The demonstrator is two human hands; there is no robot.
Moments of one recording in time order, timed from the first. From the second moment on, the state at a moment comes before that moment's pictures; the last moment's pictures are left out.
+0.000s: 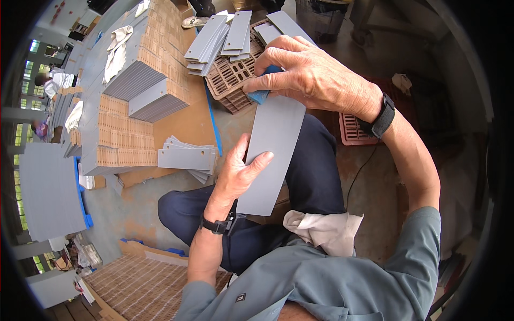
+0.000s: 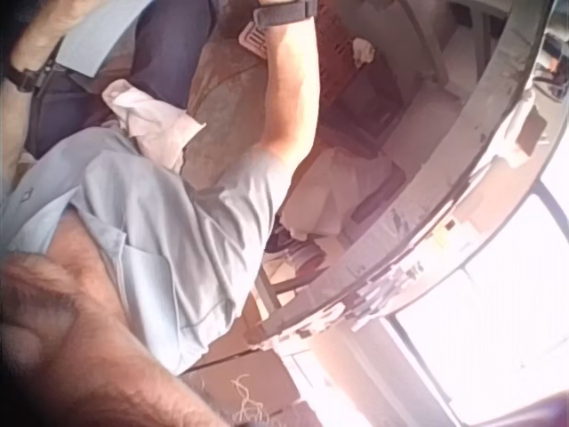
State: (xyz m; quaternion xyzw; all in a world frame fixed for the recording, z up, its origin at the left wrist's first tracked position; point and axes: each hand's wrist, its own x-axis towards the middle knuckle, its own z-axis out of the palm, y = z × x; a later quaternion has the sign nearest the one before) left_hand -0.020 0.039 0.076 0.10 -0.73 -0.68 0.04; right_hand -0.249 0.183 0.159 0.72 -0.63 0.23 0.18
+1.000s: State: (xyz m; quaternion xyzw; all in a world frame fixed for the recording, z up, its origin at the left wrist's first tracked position) left_hand -0.008 -0.026 0.063 0.32 -0.45 -0.78 0.29; right_hand -0.189 0.210 0.123 0.33 -0.57 0.74 -0.18
